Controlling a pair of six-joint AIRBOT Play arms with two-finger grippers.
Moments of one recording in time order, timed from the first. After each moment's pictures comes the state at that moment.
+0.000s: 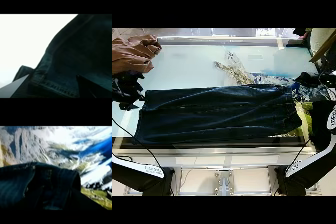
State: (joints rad) left arm 0.57 -1.72 1.48 1.25 -1.17 -1.48; right arm -0.54 -1.88 1.79 -0.98 1.21 1.16
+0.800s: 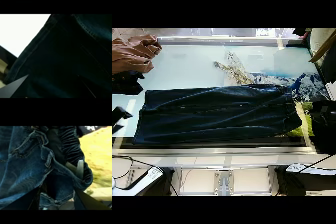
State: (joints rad) left arm 0.89 -1.05 0.91 1.22 -1.21 -1.45; right arm -1.00 -1.42 1.08 -0.86 1.46 0.92
